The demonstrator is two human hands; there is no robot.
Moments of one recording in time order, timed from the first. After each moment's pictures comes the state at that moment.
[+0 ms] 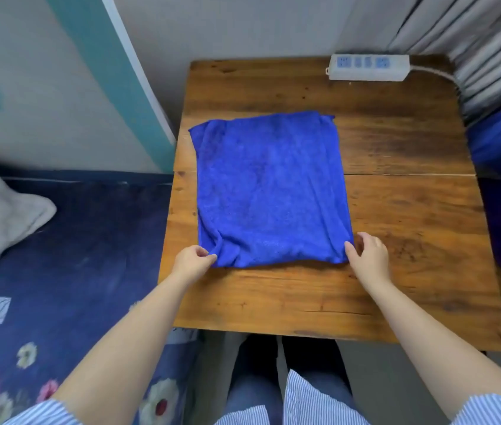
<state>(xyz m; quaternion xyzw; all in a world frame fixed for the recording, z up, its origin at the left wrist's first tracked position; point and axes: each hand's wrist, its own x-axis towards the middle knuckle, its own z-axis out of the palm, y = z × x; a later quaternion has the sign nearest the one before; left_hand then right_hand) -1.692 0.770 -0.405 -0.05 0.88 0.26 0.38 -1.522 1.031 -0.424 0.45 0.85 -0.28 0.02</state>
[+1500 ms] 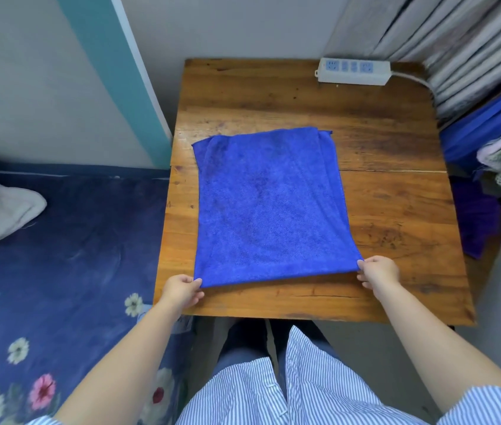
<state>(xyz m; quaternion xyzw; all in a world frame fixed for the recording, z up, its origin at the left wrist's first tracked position) -1.649 0.720 -0.419 -0.24 0.78 0.38 0.43 -1.484 1.030 -0.406 0.69 0.58 -0.43 0.07</state>
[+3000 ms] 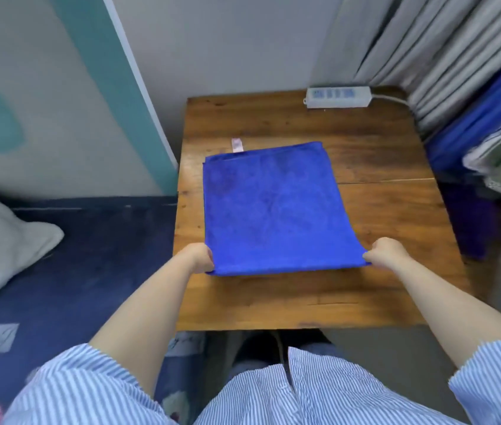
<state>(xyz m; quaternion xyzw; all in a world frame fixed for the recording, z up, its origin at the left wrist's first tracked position) -1.715 0.780 -0.352 0.23 0.86 -0.08 0.45 -1.504 1.060 -0.358 0.50 0.79 -0.23 0.27</state>
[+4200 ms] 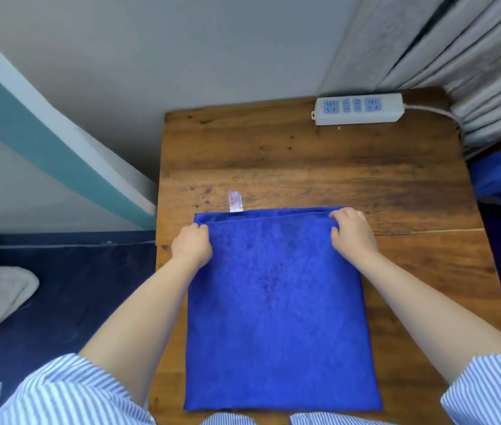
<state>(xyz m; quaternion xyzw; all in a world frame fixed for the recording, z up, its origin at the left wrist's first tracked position) -1.848 0.906 -0.395 0.23 0.92 -0.10 0.30 -1.681 1.132 -0.404 0.35 0.90 -0.22 0.11</state>
